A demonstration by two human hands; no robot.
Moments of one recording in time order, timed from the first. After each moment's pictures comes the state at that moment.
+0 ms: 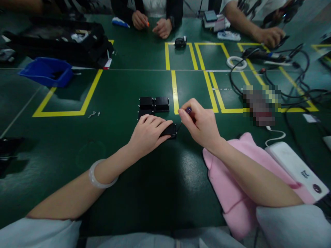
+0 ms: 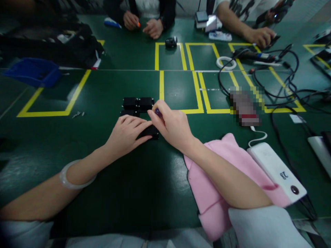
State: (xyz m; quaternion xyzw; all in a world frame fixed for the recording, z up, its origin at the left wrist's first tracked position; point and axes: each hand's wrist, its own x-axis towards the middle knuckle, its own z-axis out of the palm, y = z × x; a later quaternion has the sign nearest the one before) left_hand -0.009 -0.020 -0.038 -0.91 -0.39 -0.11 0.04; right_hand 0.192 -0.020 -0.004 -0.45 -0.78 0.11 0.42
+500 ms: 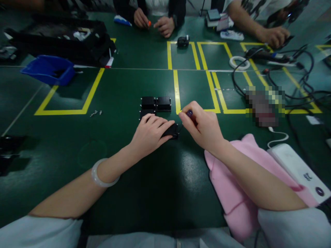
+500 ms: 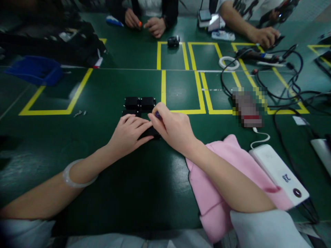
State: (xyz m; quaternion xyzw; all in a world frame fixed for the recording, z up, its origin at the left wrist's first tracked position) left_hand -0.011 -0.021 -0.042 -0.91 -0.39 -0.13 0.04; right_hand 0.190 -0.024 0.000 -0.47 -0.81 0.08 0.35
